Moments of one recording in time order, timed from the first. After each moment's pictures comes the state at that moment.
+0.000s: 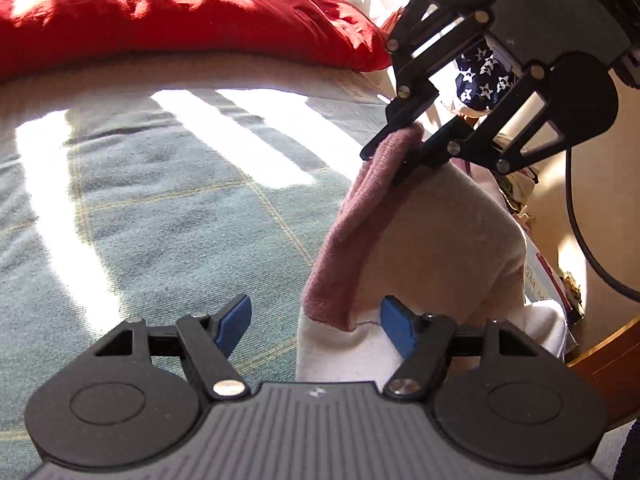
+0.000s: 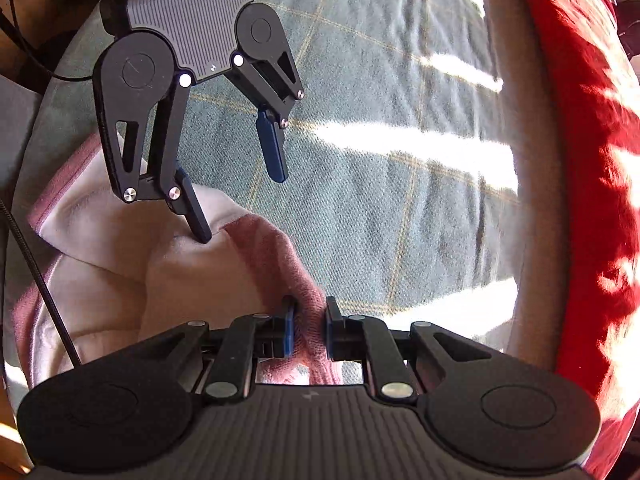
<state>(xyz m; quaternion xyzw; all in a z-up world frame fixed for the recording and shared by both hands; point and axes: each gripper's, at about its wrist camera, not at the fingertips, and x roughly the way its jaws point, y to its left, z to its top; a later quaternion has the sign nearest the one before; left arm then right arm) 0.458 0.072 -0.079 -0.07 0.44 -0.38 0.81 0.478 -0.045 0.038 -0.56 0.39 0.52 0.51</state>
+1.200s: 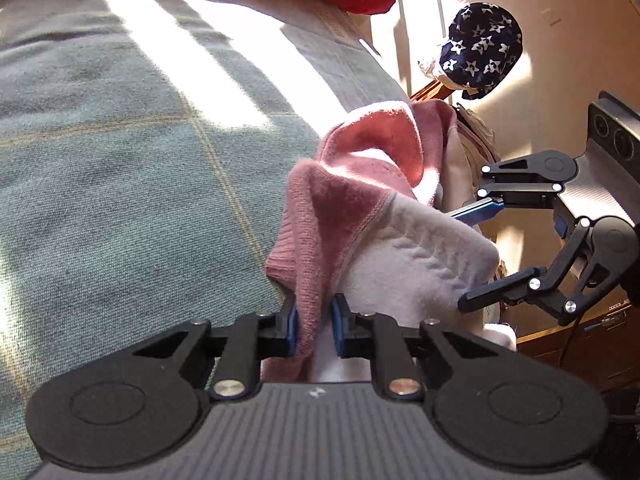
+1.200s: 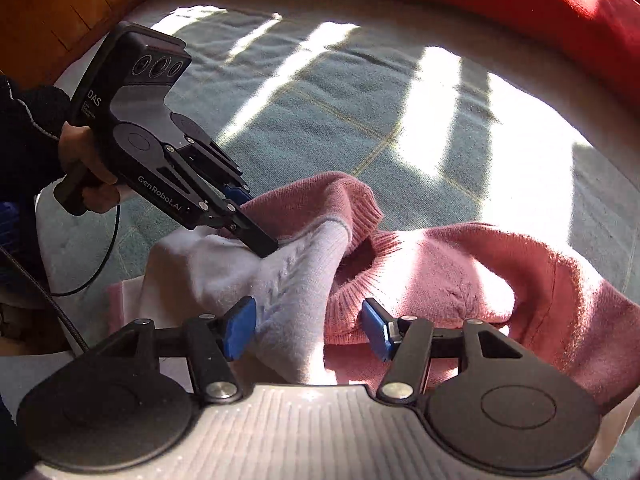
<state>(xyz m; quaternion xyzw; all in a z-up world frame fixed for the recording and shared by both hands) 0.478 0.031 -0.103 -0.12 0.55 -0.39 0.72 0.454 -0.183 0.001 -0.11 0.57 0.36 0.73</state>
